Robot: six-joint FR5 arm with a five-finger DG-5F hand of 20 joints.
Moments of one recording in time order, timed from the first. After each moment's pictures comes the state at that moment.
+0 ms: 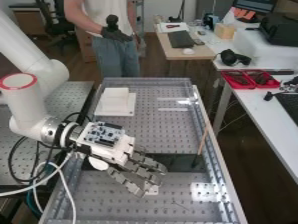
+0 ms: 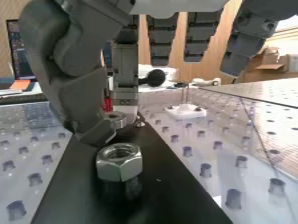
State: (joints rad) arm 1.37 -2.05 -2.04 -2.33 -1.51 -0.72
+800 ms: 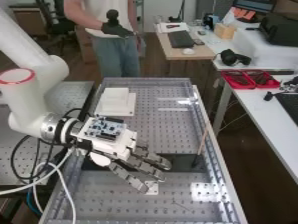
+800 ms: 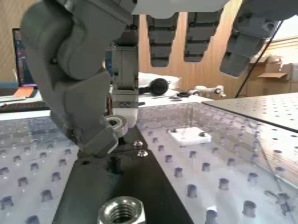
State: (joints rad) arm 1.37 -2.01 -2.02 -2.35 -1.52 -0.74
